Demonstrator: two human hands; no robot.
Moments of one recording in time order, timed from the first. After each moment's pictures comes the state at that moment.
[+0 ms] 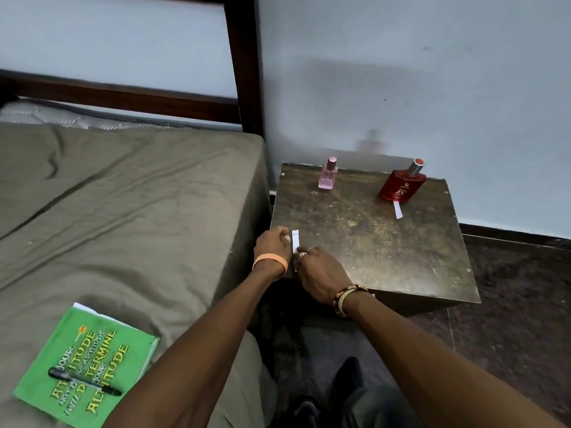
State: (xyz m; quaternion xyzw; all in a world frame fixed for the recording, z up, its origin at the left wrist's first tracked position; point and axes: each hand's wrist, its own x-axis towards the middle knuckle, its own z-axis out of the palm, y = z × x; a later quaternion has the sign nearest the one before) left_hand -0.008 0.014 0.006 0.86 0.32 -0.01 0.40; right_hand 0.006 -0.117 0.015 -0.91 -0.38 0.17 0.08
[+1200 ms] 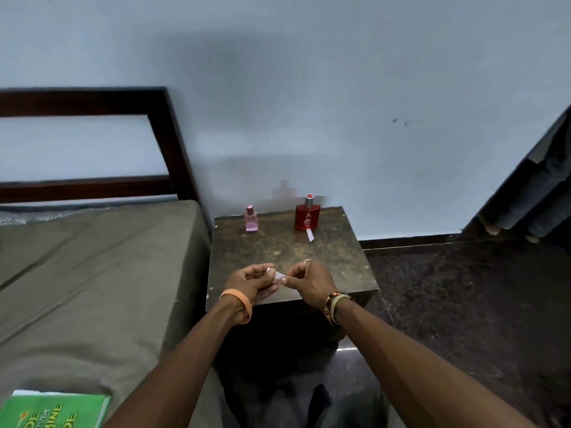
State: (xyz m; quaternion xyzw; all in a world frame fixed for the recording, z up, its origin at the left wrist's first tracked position) left_hand -0.048 -0.082 0.085 0.52 0.24 -0.08 0.82; right_hand -0.019 -0.243 0.107 -0.88 -0.06 0.15 0.45
